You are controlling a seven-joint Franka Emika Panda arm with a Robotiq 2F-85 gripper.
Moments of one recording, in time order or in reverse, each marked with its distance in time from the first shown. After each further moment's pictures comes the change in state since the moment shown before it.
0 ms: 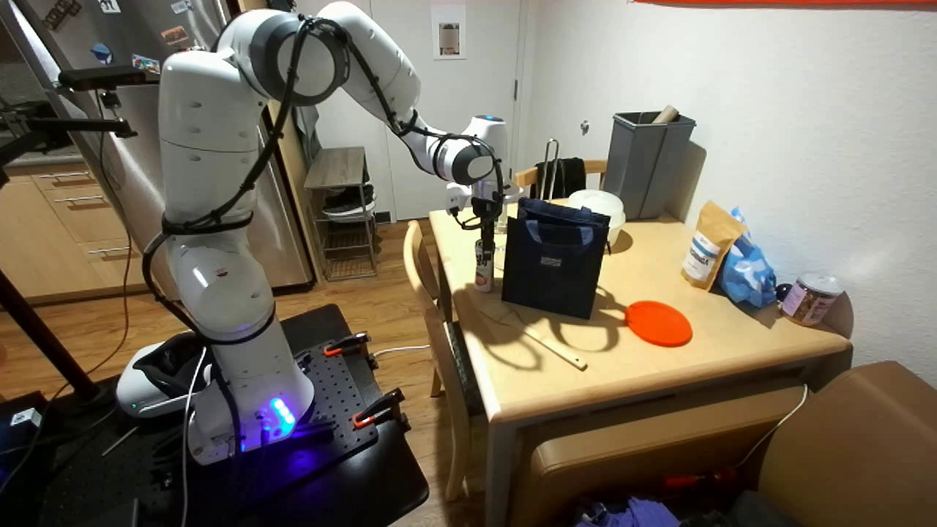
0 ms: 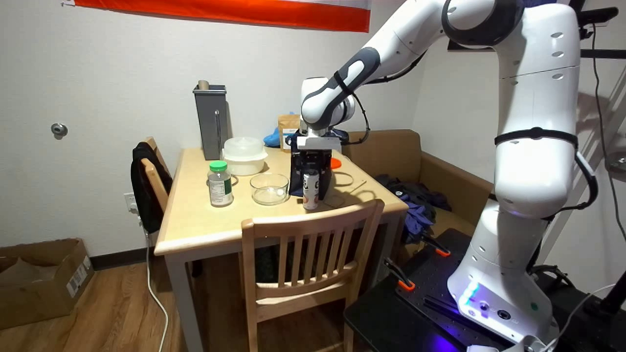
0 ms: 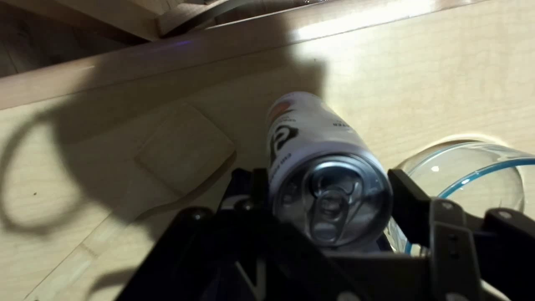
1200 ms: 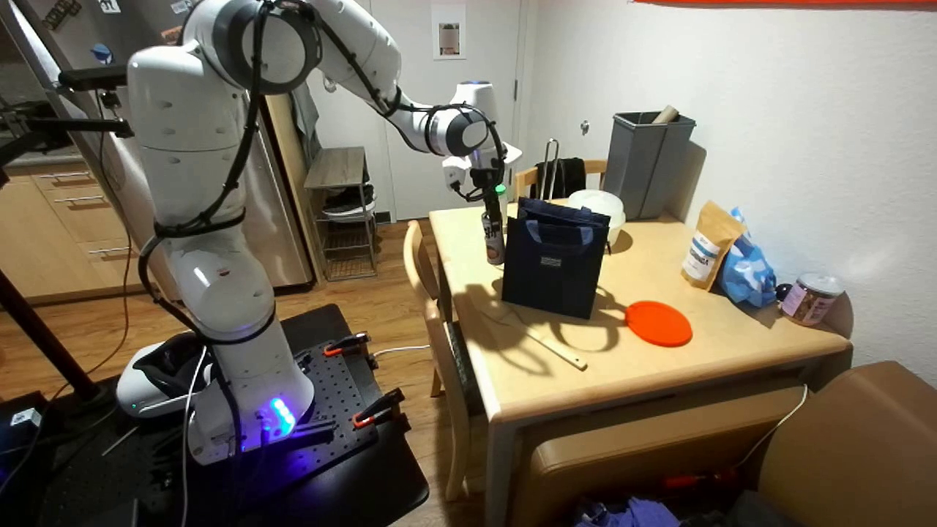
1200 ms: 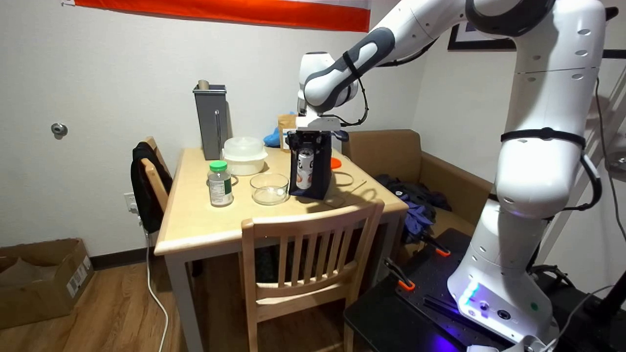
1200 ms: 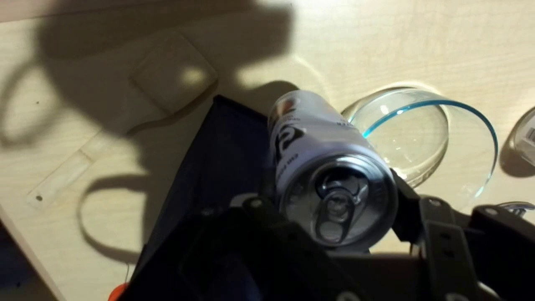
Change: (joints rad) arm 0.024 -0.121 0.001 0.006 -0.102 0.007 -0.001
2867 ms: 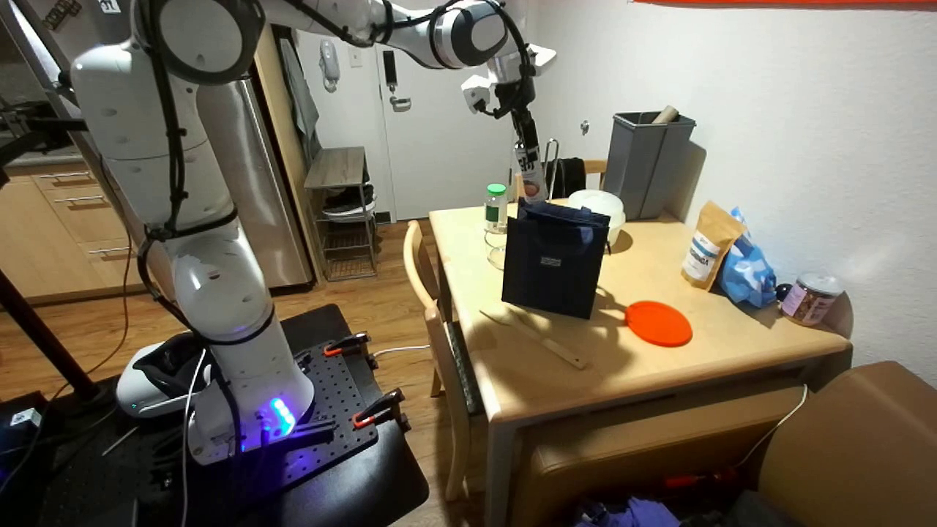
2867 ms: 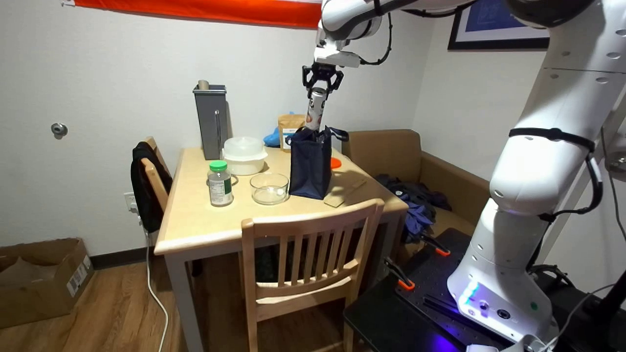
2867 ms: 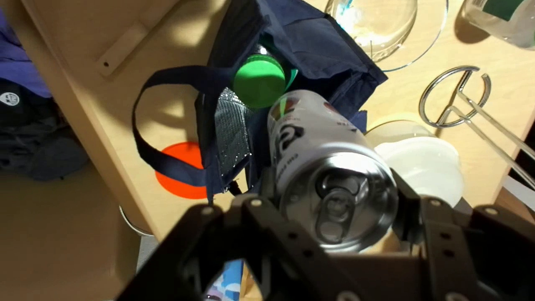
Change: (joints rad) arm -0.118 -0.180 0.001 0.239 0.018 -0.250 -0.147
